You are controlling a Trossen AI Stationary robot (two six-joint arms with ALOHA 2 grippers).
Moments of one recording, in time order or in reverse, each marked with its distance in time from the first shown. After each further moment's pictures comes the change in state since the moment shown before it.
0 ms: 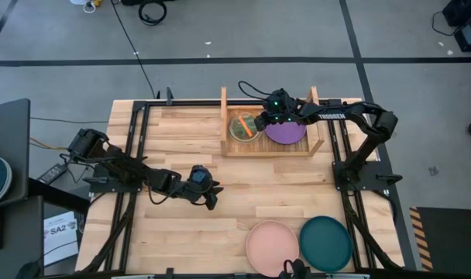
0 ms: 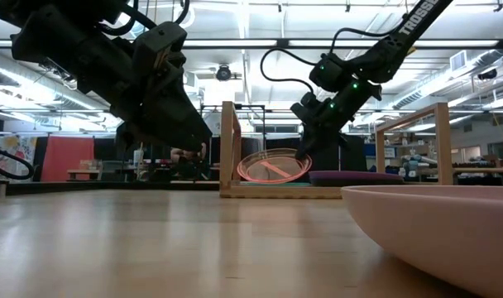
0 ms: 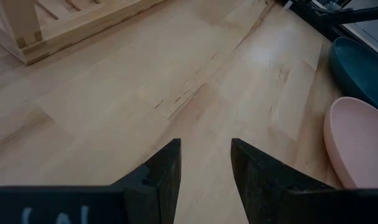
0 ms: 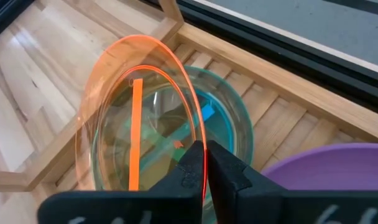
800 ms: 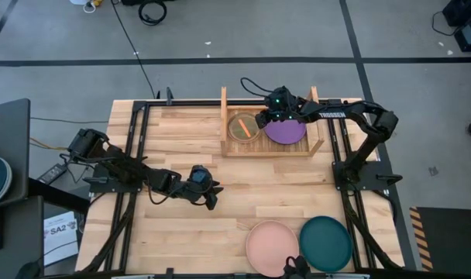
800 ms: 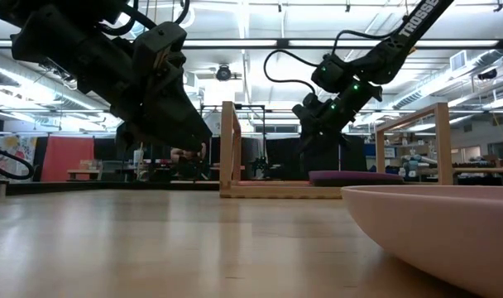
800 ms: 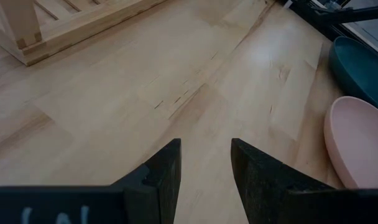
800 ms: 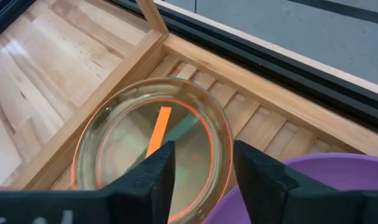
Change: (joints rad) left arm 0.000 0.000 0.000 0.000 0.000 0.003; right arm -0.031 0.000 0.000 0.014 0.006 -0.011
